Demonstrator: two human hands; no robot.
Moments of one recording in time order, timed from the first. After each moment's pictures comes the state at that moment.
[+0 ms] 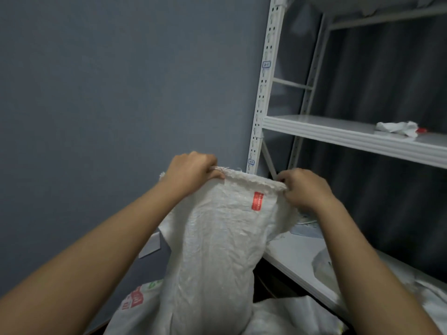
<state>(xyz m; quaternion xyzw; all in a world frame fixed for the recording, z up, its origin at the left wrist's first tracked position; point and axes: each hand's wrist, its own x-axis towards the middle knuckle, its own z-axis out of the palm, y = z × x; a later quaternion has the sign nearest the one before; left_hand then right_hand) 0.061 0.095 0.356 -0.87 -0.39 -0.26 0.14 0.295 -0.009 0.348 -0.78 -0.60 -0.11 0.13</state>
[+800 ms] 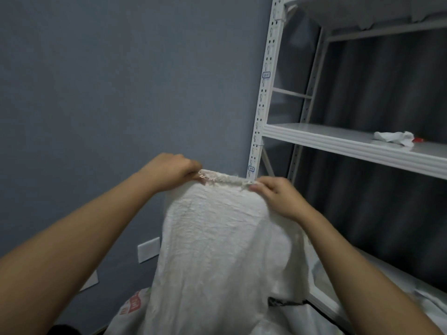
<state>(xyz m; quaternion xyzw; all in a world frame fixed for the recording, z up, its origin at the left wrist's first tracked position) 0.020 0.112 0.376 -0.91 -0.35 -0.14 0.20 0.273 0.013 0.331 -0.60 -0.71 0.06 0.35</state>
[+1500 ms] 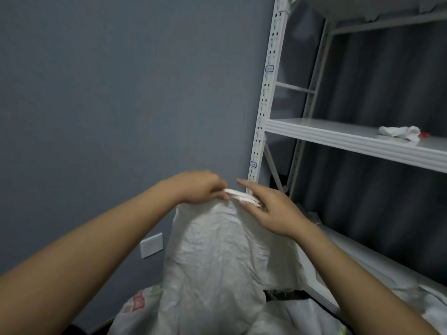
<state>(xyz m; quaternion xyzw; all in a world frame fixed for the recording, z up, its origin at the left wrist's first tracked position) 0.054 0.085 0.362 -0.96 -0.28 -0.06 0.01 0.250 -0.002 0.306 -0.56 -0.77 -0.11 0.28</state>
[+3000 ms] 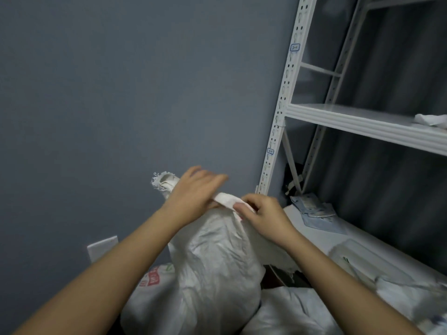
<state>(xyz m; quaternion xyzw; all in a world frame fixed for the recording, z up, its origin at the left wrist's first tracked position) 0.010 0.098 0.269 -0.89 -0.29 -0.30 0.19 0.203 0.016 0.253 -0.57 -0.73 0.06 0.37</state>
